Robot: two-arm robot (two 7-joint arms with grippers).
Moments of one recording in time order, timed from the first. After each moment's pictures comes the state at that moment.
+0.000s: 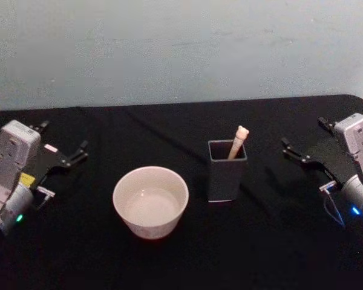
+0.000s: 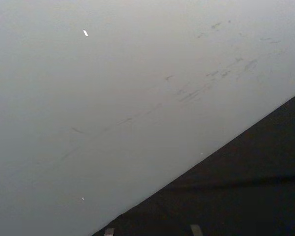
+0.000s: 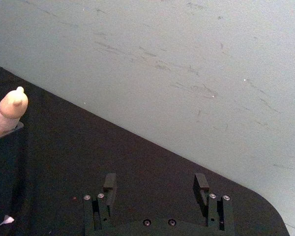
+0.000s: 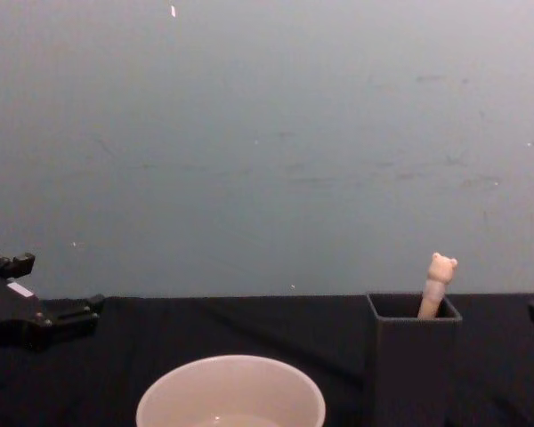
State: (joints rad) left arm -0.20 0.60 0.45 -1.41 -0.25 -0.12 0.03; right arm 0.20 0.60 -0.45 -1.41 0.25 -0.12 -0.03
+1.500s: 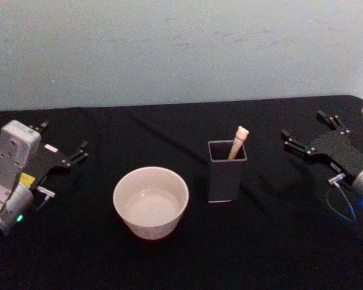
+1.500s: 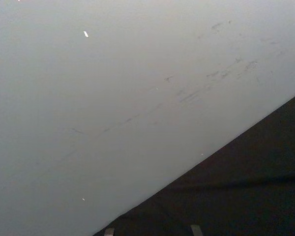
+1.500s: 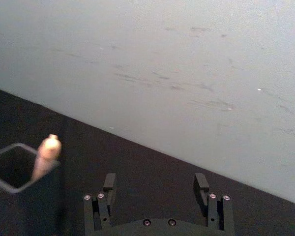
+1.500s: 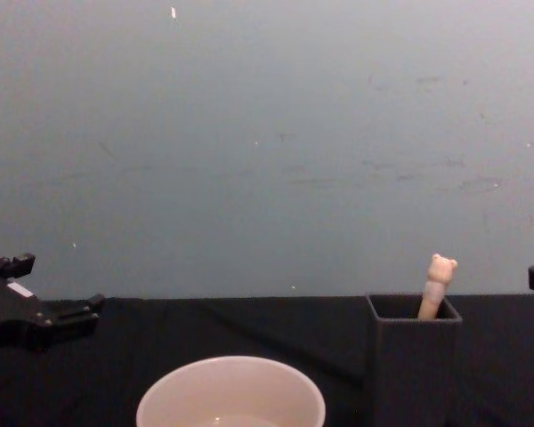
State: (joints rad) left arm -0.20 0.60 0.45 -1.41 -0.25 -0.12 0.03; right arm 0.15 0.62 -0.35 -1.50 0.42 -0.10 0.15
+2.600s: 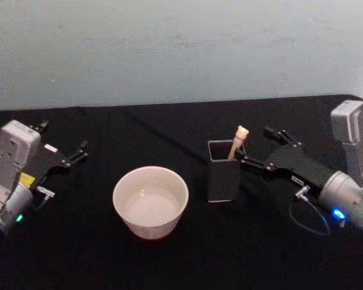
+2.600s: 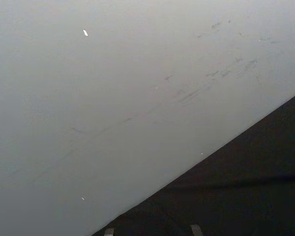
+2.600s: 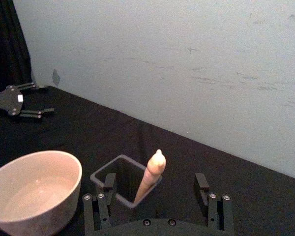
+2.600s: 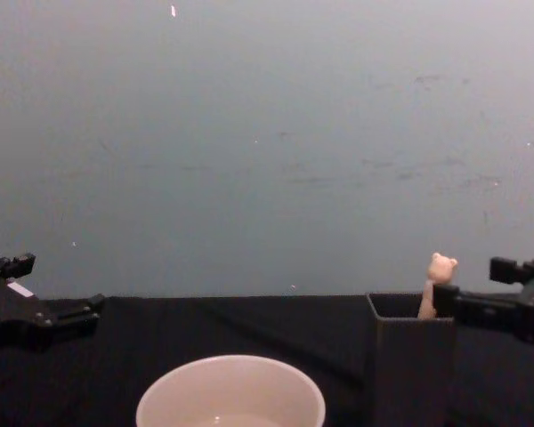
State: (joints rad) left arm -0.20 0.60 0.45 -1.41 -0.25 -0.12 0.03; right arm 0.14 0.54 -0.35 -1.57 0.48 0.02 0.38
